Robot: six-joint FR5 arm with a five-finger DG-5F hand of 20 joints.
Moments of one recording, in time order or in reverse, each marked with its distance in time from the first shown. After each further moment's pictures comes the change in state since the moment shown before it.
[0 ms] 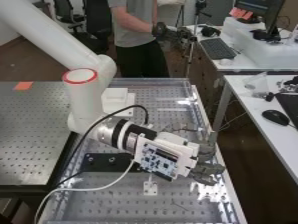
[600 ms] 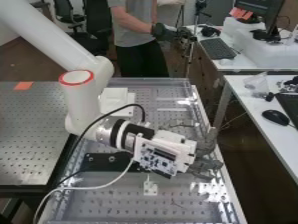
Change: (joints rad) arm -0.004 0.010 -0.030 0.030 -0.045 0.070
